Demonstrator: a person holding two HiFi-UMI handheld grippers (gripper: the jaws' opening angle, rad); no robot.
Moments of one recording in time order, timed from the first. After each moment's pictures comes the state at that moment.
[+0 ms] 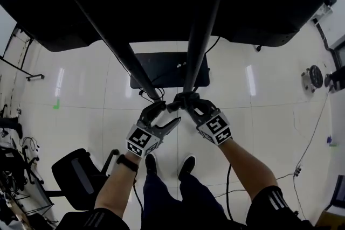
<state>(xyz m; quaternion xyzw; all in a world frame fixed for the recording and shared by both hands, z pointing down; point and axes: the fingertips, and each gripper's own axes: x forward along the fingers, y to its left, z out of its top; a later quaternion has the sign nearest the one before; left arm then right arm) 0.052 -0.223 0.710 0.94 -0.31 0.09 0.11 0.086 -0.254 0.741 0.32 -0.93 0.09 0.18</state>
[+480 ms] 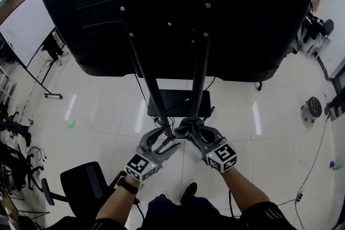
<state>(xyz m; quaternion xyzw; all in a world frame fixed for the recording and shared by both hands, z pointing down) 0.015 -0.123 0.522 0.94 -0.34 0.05 0.04 0.077 -0.161 0.539 0.34 -0.94 0.06 0.06</state>
